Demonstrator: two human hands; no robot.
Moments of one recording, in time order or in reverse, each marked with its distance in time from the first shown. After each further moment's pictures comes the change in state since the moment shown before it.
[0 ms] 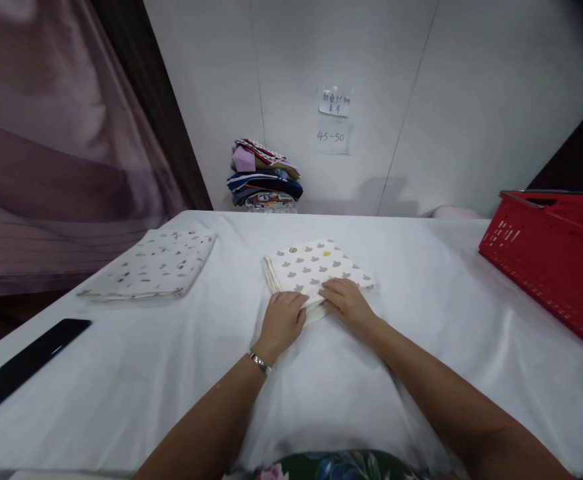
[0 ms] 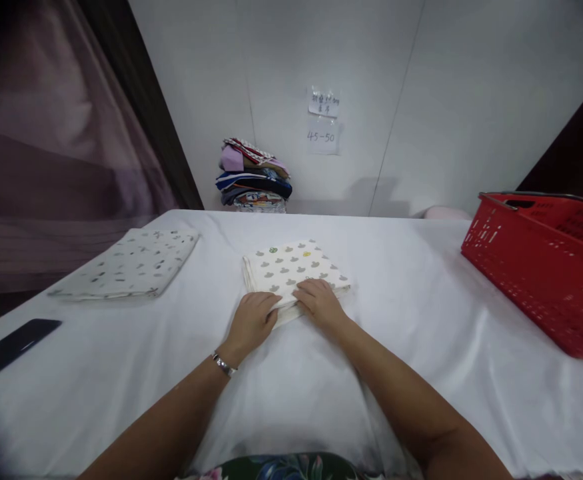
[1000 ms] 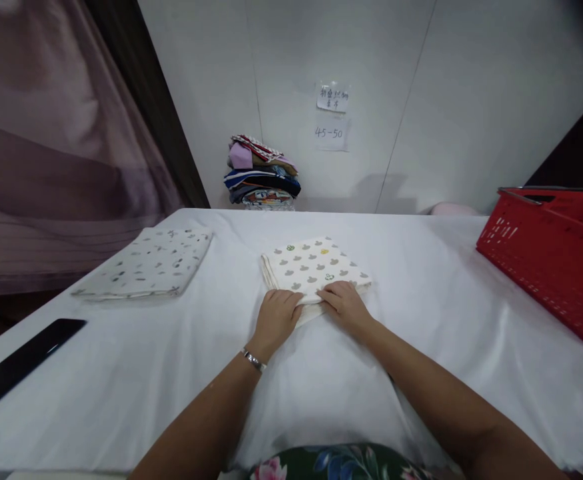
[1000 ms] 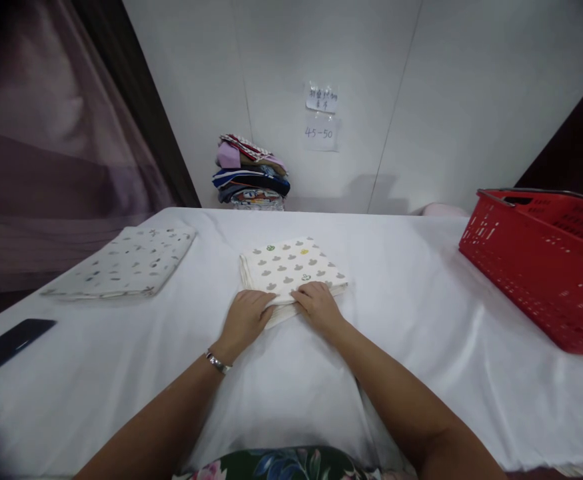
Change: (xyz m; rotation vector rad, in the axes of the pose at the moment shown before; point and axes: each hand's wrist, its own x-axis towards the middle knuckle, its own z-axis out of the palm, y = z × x) left_hand 0.002 -0.005 -0.006 0.074 -0.046 0.004; right_hand -0.006 -0.010 0.001 0.011 -0.003 0.072
